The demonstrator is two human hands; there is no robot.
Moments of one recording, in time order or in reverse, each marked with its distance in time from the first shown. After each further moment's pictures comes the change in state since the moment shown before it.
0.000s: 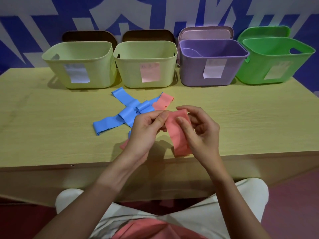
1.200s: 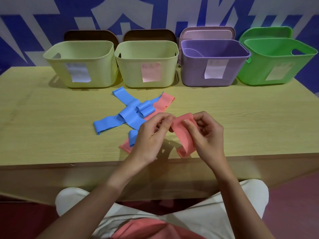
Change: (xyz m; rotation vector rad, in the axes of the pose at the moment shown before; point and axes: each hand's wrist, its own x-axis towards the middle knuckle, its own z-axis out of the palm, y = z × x) left_hand -0.005 -0.017 0.003 0.350 -0.002 0.166; right_hand -0.001 0.019 -0.014 -0.016 -0.015 0.070
